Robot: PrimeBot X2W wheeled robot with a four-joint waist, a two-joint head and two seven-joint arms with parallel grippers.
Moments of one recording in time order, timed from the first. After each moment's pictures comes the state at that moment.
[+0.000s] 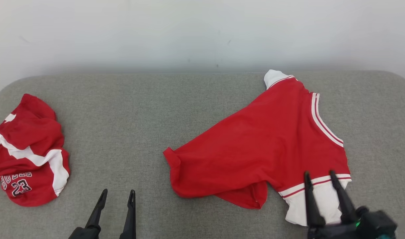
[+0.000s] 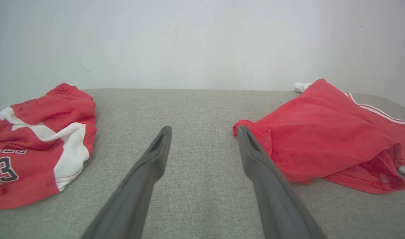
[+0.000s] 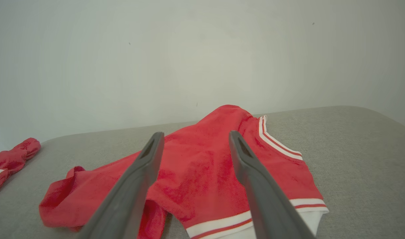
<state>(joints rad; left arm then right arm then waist) 0.01 0.05 -0.06 0.17 -0.12 -0.12 -0.26 0.03 -0.08 0.04 0.07 0.22 0.13 -0.26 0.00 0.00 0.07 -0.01</state>
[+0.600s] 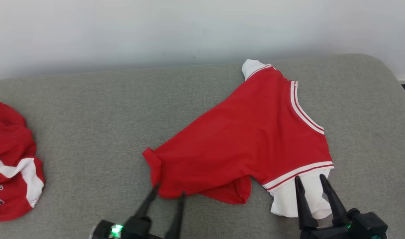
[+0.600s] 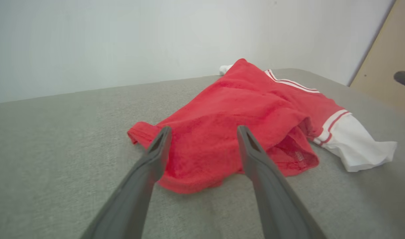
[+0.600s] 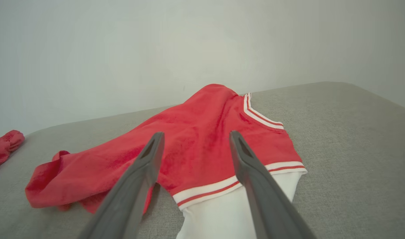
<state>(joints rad) -0.08 0.06 -0.25 0.25 -0.10 -0.13 -0.26 0.05 -0.05 0.08 0.10 0.20 0.13 -0.26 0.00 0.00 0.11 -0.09</state>
